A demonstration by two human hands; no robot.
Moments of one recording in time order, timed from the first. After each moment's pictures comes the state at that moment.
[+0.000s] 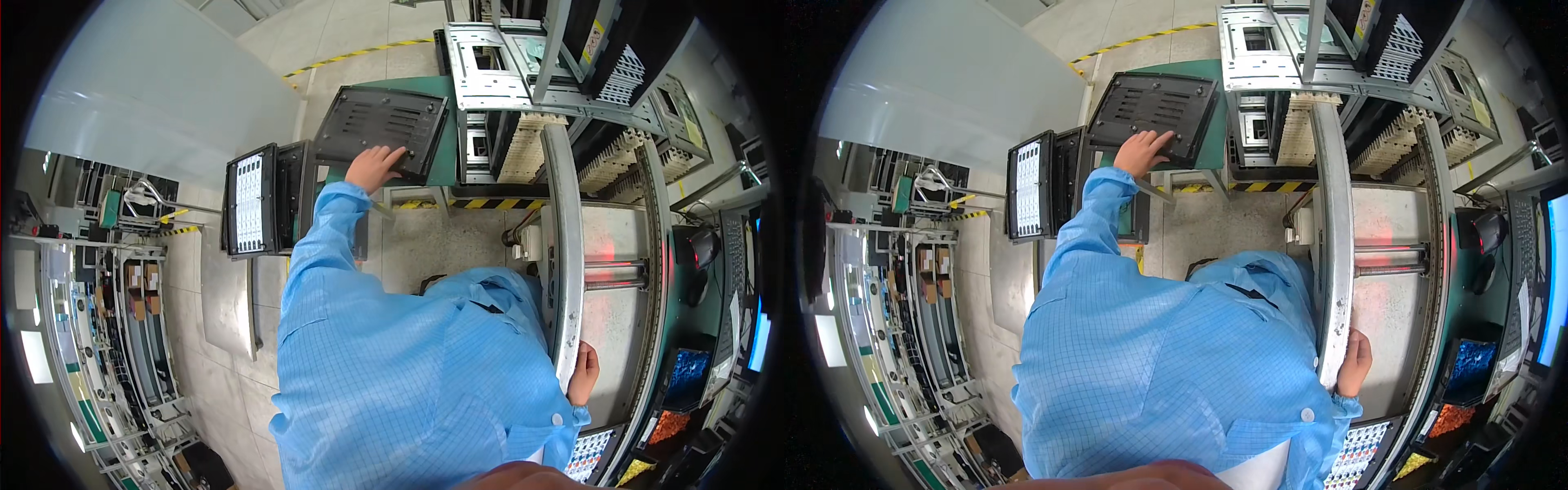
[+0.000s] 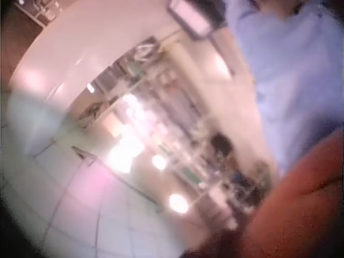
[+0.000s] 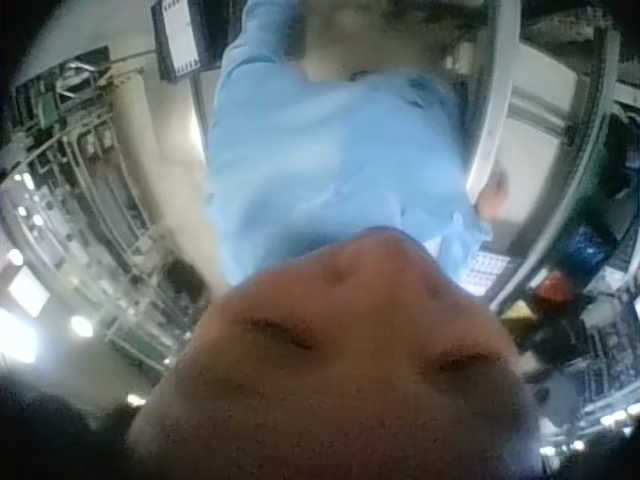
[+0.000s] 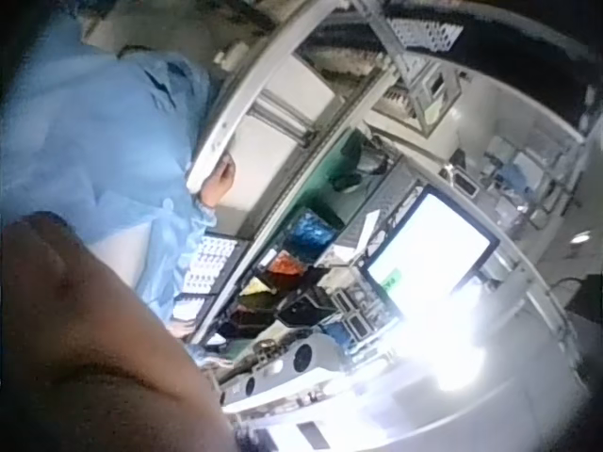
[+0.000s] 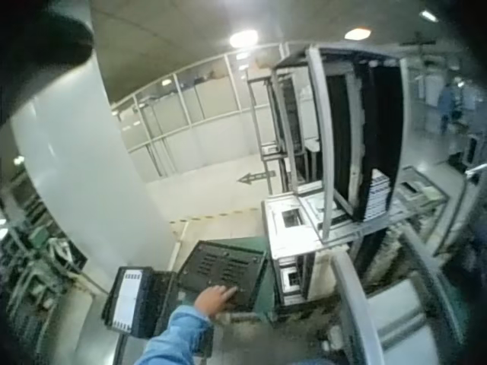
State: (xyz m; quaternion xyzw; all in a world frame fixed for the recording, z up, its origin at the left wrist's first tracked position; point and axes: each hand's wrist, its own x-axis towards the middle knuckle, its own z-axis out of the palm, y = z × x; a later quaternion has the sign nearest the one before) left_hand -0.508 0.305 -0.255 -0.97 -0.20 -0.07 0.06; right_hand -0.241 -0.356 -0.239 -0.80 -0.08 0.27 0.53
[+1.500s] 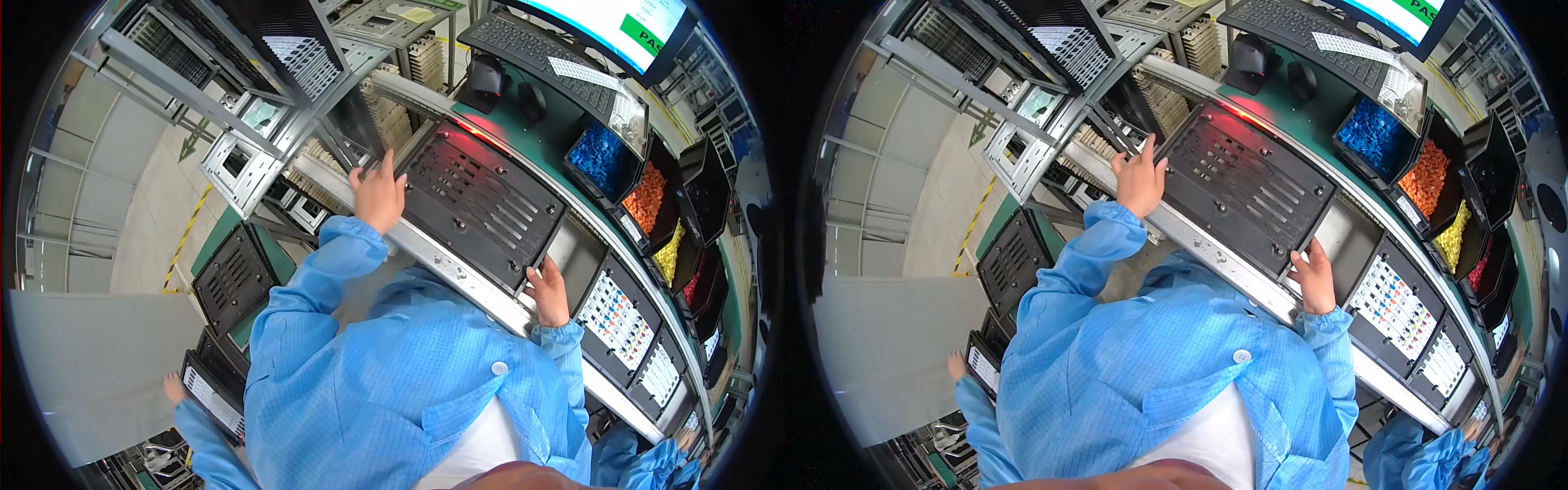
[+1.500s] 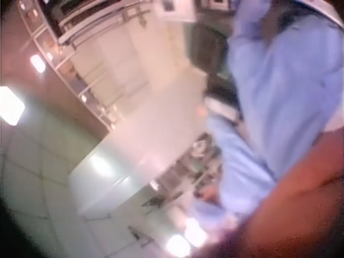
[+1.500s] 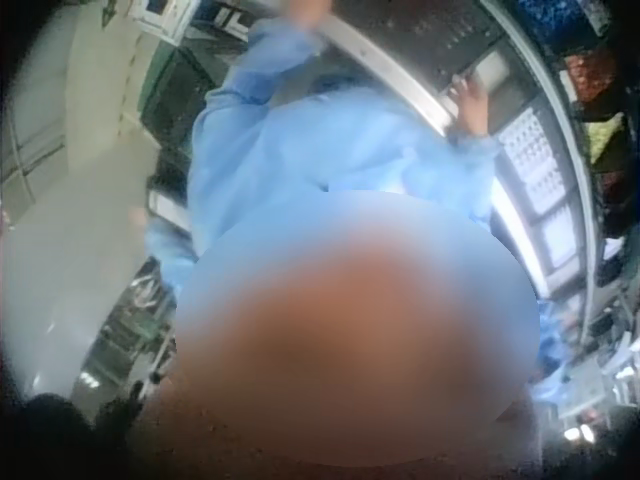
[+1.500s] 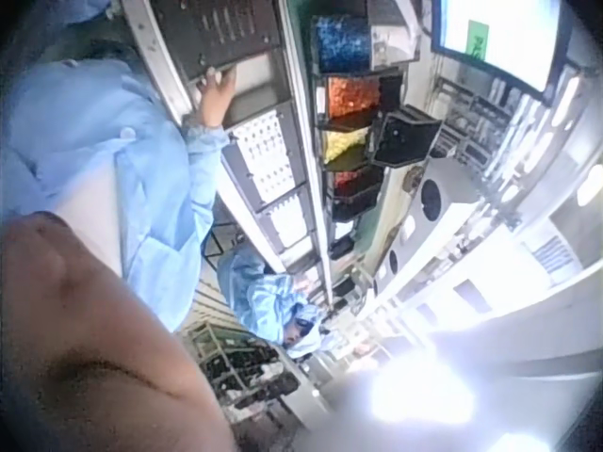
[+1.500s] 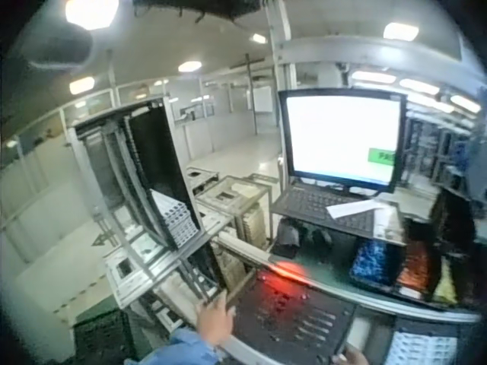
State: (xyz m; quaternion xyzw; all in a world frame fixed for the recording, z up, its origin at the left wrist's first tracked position) left_hand -0.168 0.001 -0.184 -0.98 0.00 -0.13 -0.14; right_hand -0.277 -0.388 -0.189 -0.65 0.17 0.17 0.72
